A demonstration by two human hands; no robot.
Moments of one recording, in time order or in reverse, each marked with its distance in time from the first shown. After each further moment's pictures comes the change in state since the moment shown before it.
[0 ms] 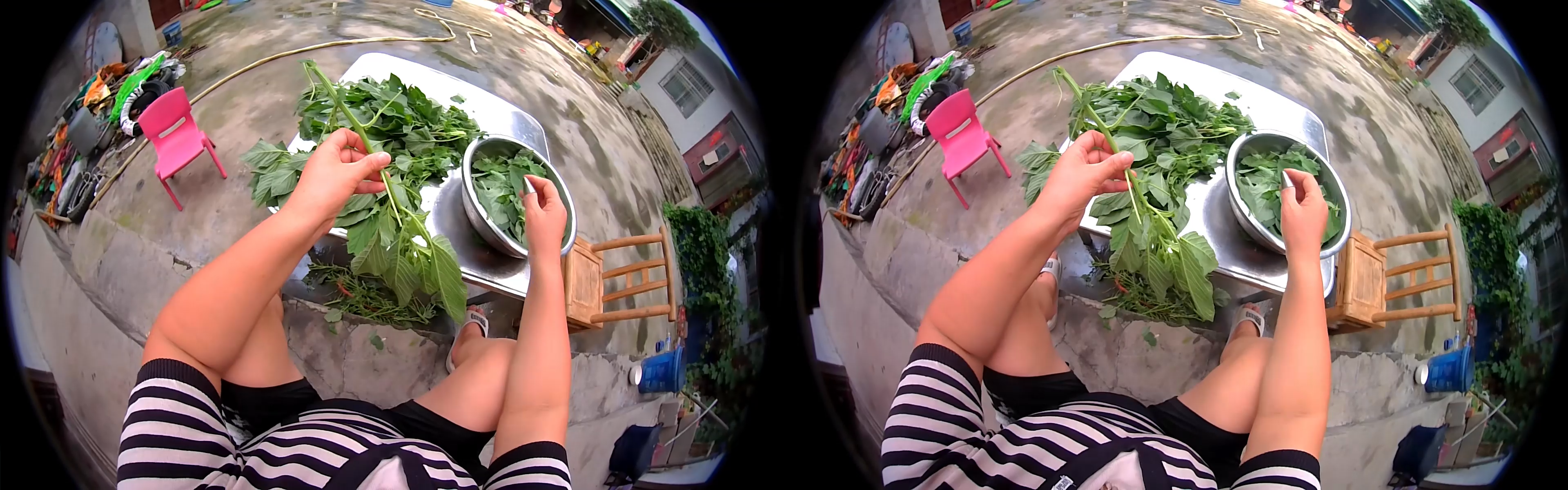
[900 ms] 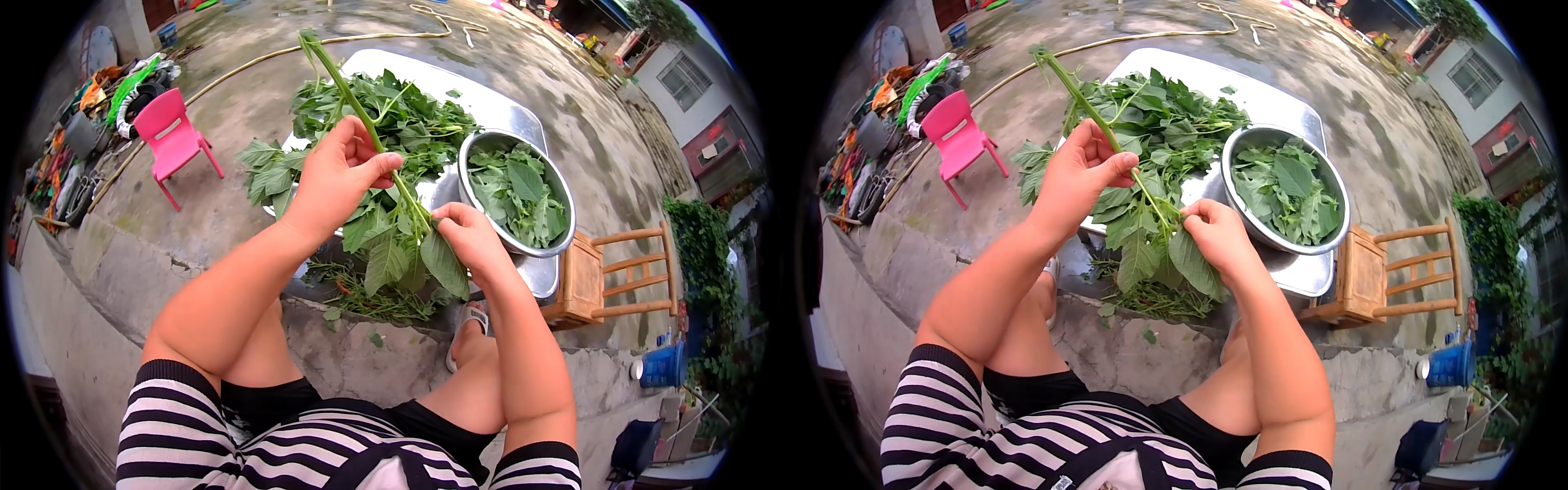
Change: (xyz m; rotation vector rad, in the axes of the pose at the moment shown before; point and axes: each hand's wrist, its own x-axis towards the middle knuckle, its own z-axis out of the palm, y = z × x) left_hand -0.015 0.010 0.020 0.025 -0.026 0.232; right_hand -0.061 -0.049 0.063 0.204 -0.599 0.473
